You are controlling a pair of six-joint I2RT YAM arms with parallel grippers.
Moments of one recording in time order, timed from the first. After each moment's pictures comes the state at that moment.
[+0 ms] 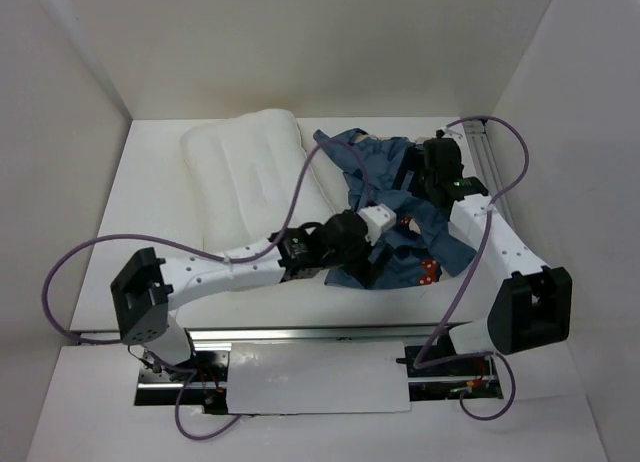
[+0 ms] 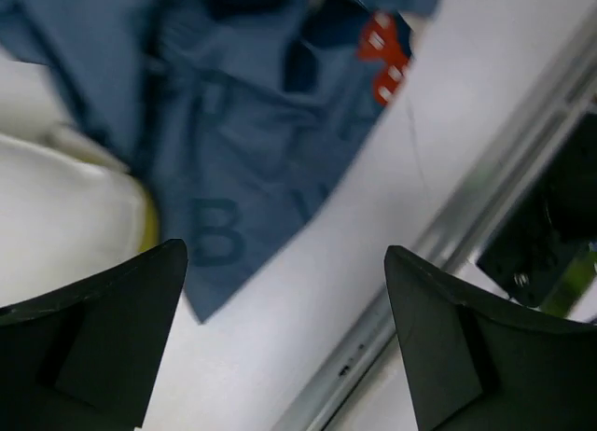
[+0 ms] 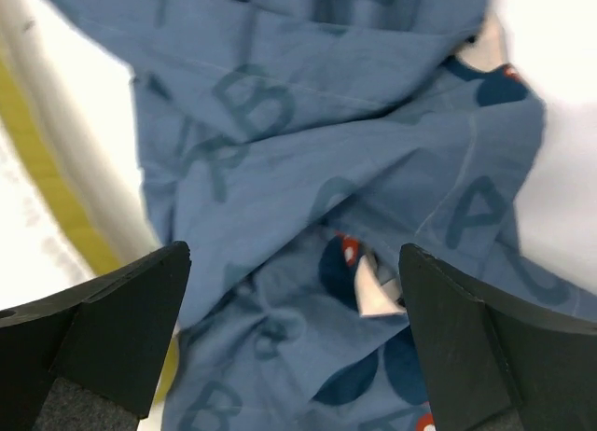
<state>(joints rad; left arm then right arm) -1.06 1.58 1.30 -0.32 -0.13 -0.26 0.19 1.36 1.11 -0.43 0.18 0.45</state>
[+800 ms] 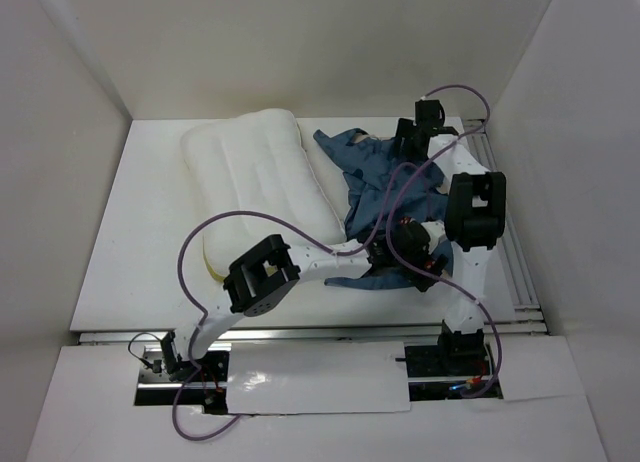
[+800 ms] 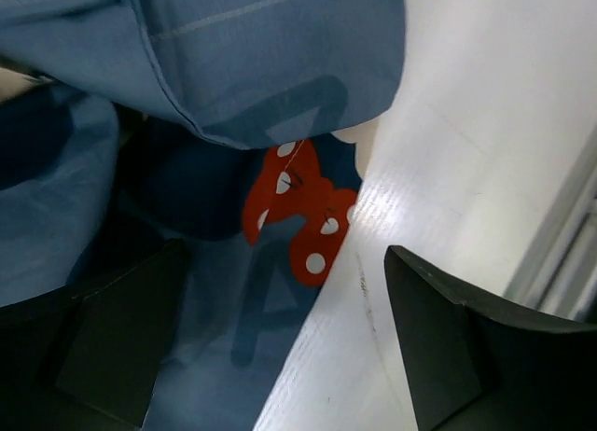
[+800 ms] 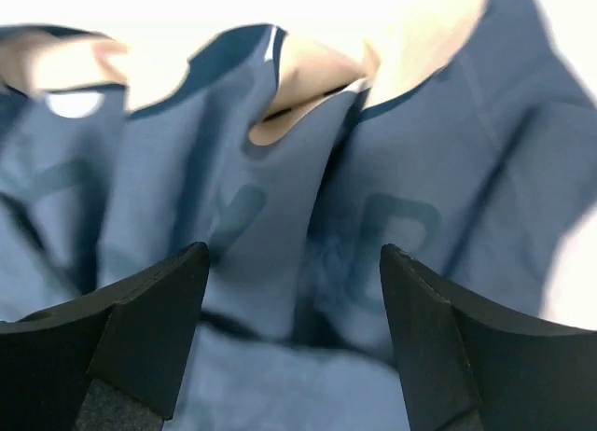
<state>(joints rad) -1.13 2.32 1.82 -0.15 0.02 -0.30 0.05 2.20 1.83 -0.42 0.07 0.25</state>
